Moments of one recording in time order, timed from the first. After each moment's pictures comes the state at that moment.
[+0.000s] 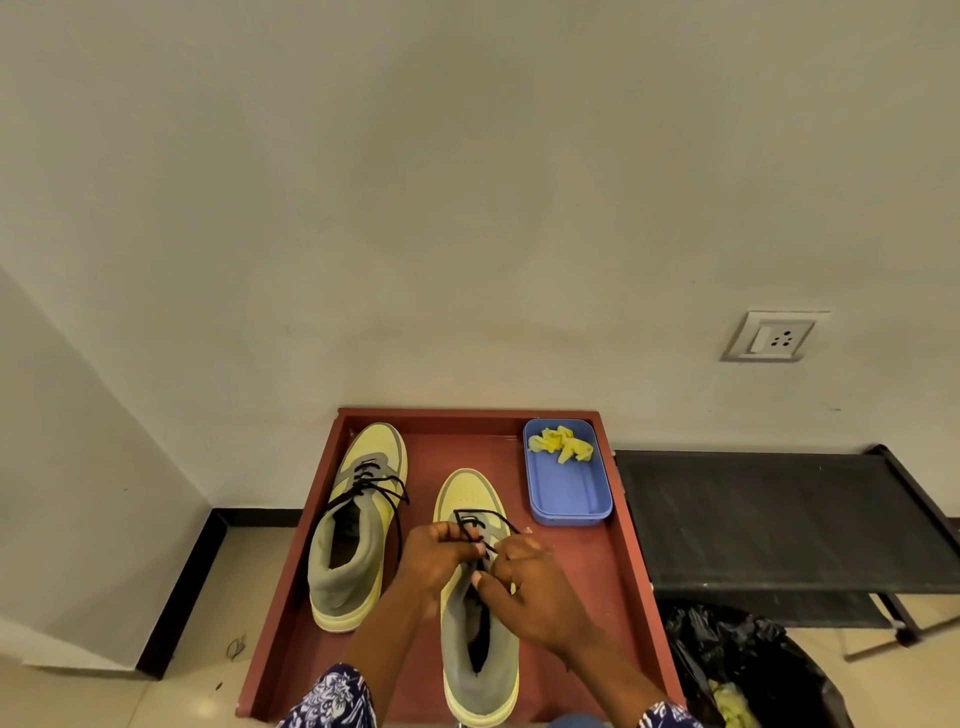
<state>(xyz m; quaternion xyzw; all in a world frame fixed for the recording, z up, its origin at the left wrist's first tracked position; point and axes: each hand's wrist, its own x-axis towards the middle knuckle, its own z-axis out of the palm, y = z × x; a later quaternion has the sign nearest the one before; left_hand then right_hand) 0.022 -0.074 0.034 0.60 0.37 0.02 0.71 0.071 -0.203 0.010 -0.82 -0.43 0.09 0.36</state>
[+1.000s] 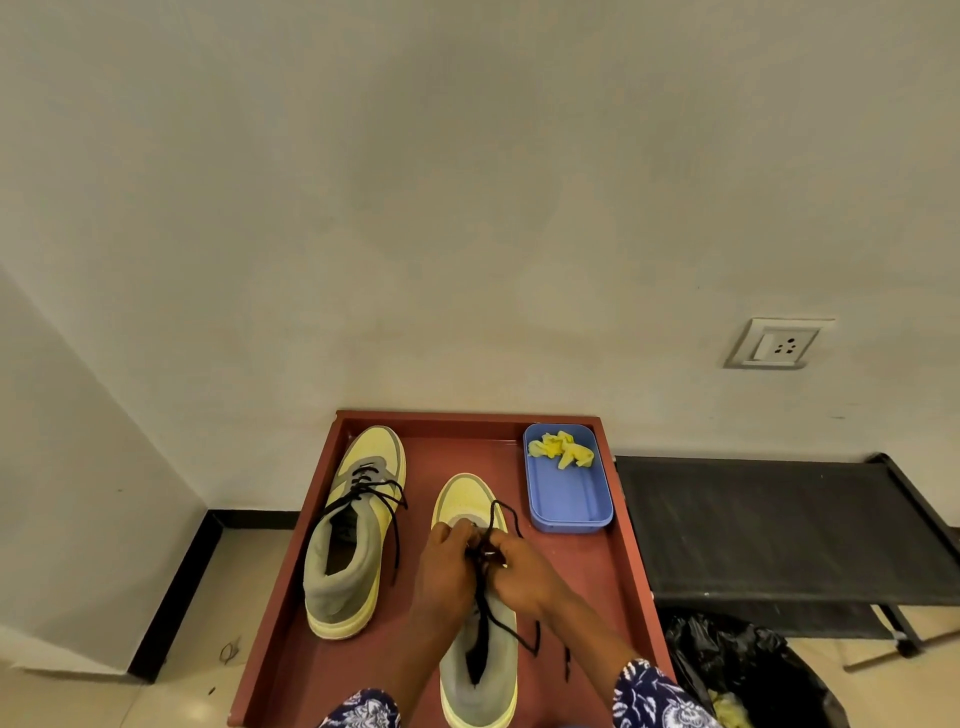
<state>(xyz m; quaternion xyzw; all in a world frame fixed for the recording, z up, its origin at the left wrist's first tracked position) 0.027 -0.083 0.007 0.88 0.25 0.10 0.39 0.094 -0.176 0.005 -0.81 -0.28 0.34 0.39</state>
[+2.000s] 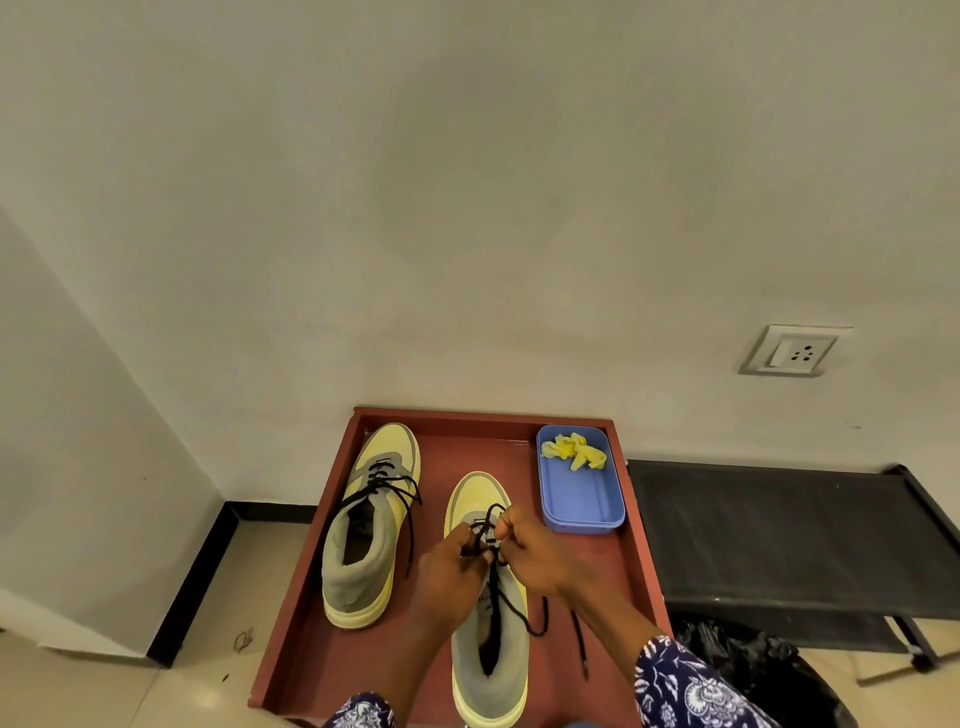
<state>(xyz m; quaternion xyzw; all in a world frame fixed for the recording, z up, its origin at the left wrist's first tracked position) 0.008 -0.076 0.004 0.85 0.24 0.12 0.45 0.101 -0.176 0.038 -0.82 -0.34 0.31 0.33</state>
